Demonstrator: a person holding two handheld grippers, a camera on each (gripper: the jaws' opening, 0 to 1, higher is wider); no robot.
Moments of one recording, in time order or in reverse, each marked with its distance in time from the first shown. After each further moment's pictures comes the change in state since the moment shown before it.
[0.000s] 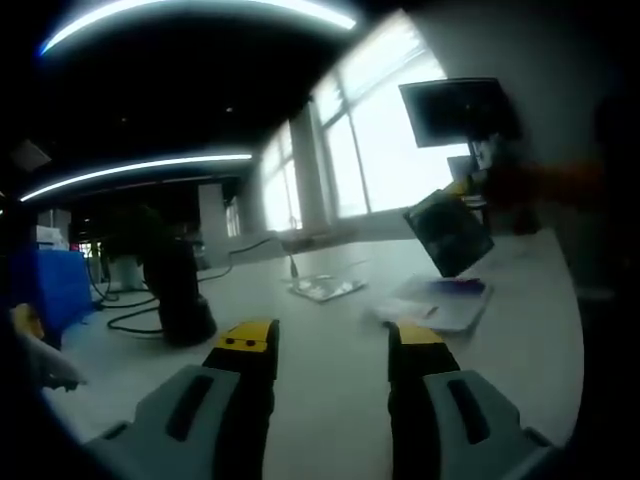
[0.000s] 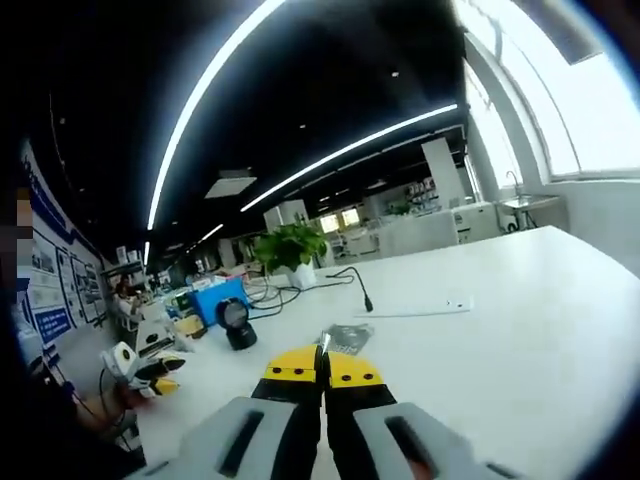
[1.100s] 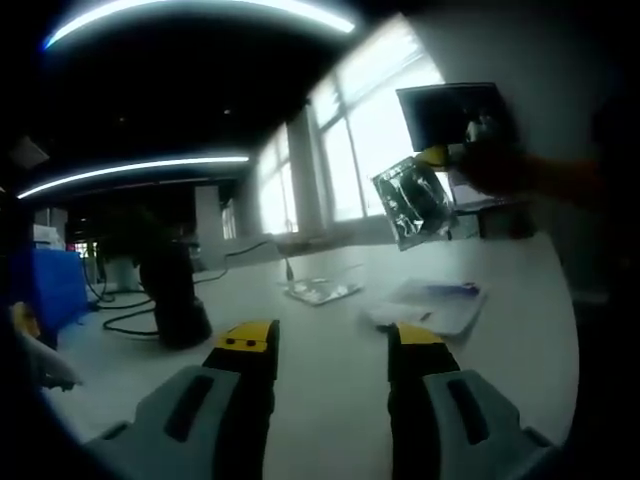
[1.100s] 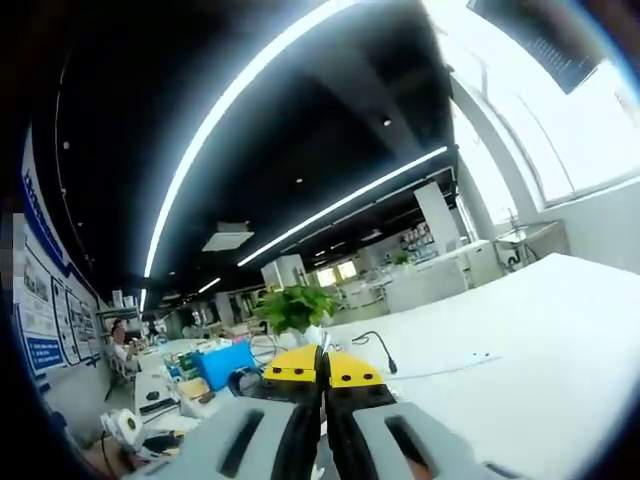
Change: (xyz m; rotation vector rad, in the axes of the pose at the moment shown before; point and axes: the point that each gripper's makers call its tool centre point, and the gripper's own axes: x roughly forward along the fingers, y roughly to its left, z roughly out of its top) left arm -0.001 -0.004 0.003 -0.009 -0.017 -0.021; right arm 0.039 0.050 0.066 0.064 -0.250 -0.014
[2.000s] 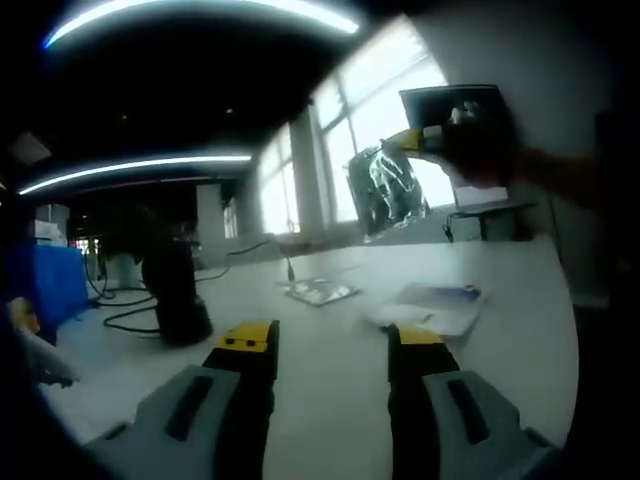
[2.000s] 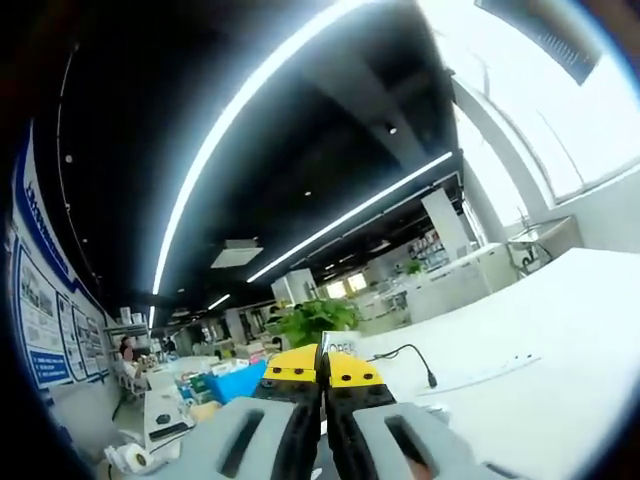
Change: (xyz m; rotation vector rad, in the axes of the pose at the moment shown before) left arm -0.001 0.004 0.000 -0.017 -0.001 0.014; right arm 0.053 0.045 0.001 0.052 -0.056 0.032
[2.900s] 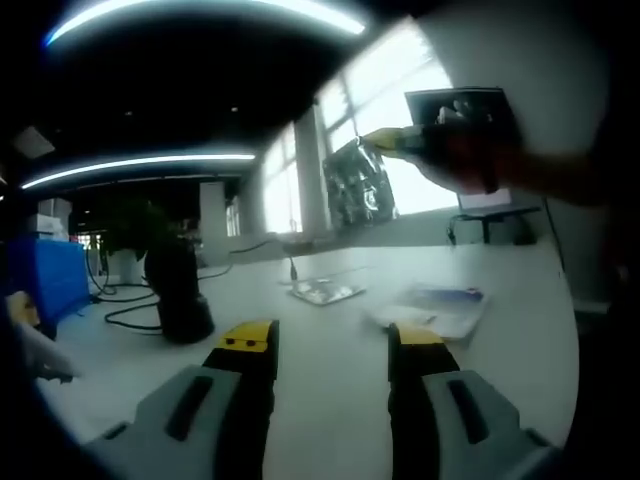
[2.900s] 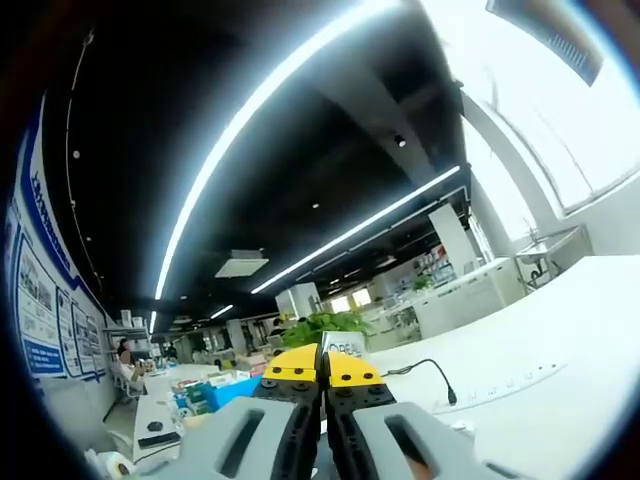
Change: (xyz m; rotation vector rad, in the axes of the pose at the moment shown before) left arm 0.001 0.004 -0.001 -0.020 0.000 0.013; right arm 0.046 0.020 -0.009 -0.030 -0.073 0.017
